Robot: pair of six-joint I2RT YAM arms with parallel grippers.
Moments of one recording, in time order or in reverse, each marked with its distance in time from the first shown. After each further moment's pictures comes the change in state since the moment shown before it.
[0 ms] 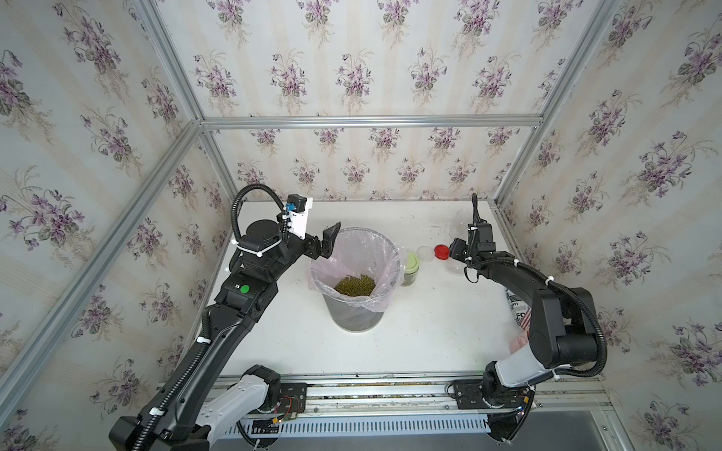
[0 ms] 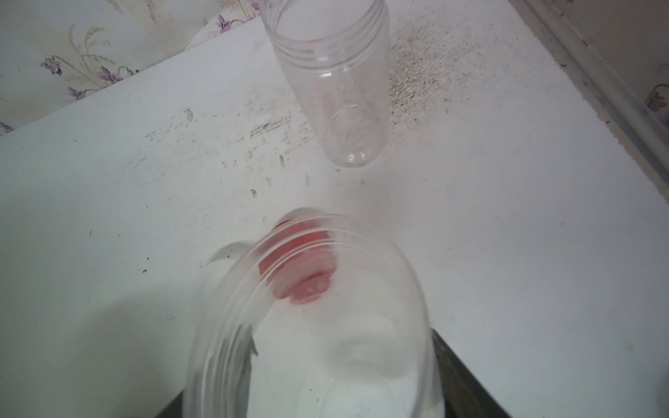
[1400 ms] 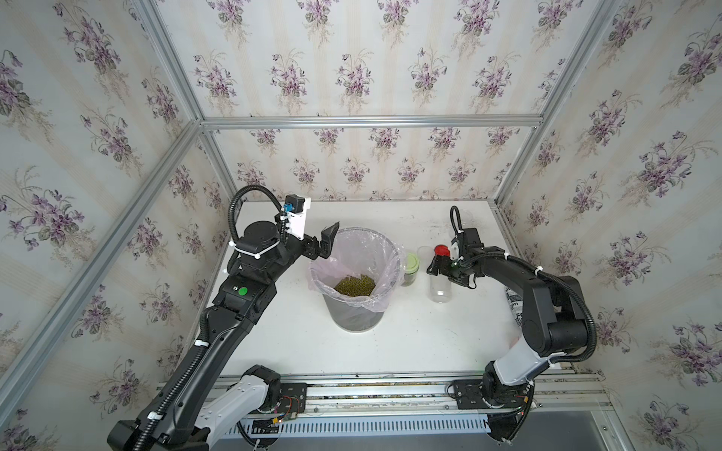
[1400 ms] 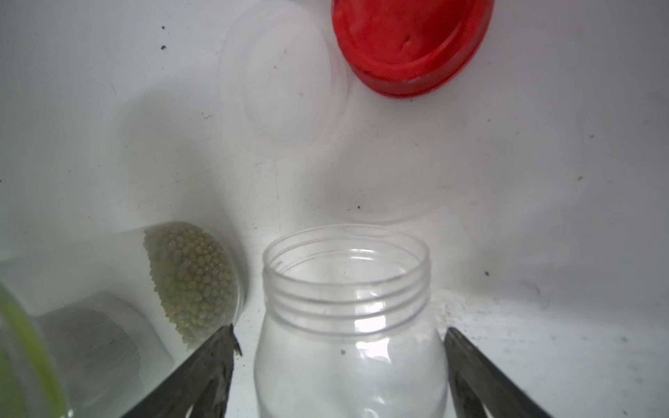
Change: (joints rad) left arm 0.003 -0.016 -0.003 -0.003 -0.006 0.000; right arm 0.048 0.080 0.063 -0.331 -0.341 0.012
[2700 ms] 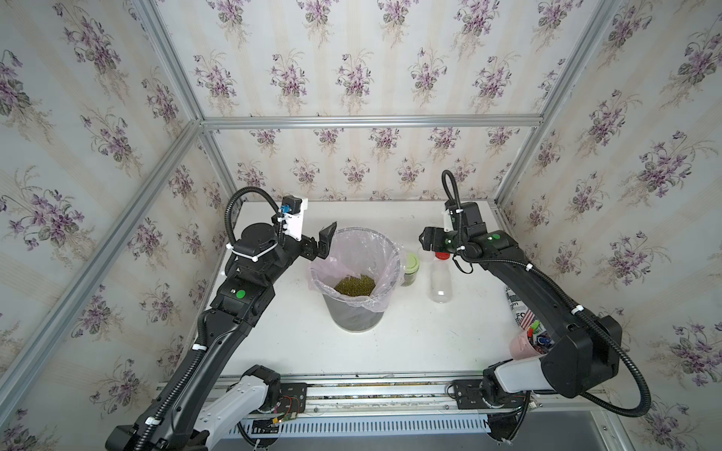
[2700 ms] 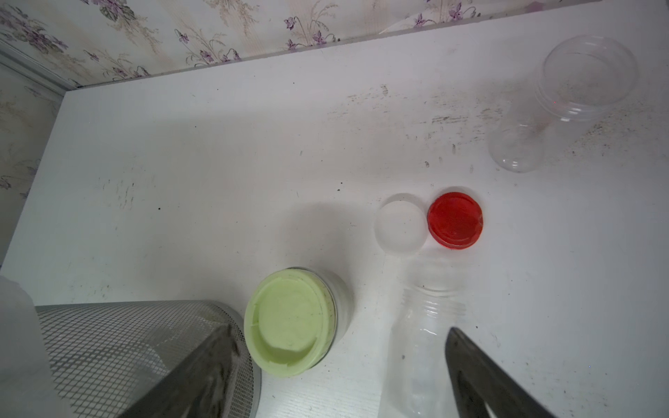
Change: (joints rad) left arm 0.004 -0.022 -0.008 -0.001 -0.029 0.012; right arm 0.238 -0.222 0.275 -0.127 0.272 -0.058
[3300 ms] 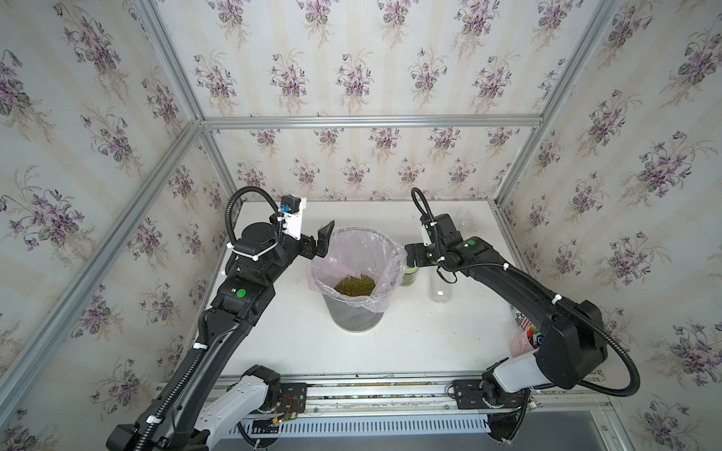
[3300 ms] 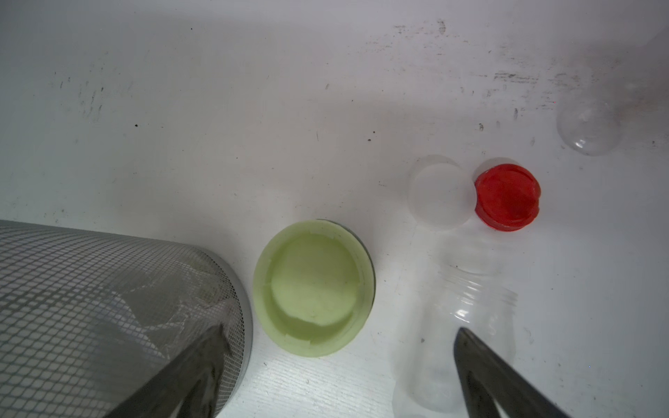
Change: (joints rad) left arm 0.006 0.008 -0.001 0.000 -0.029 0.000; right arm 0.132 0.072 -0.058 0.019 0.026 -0.054
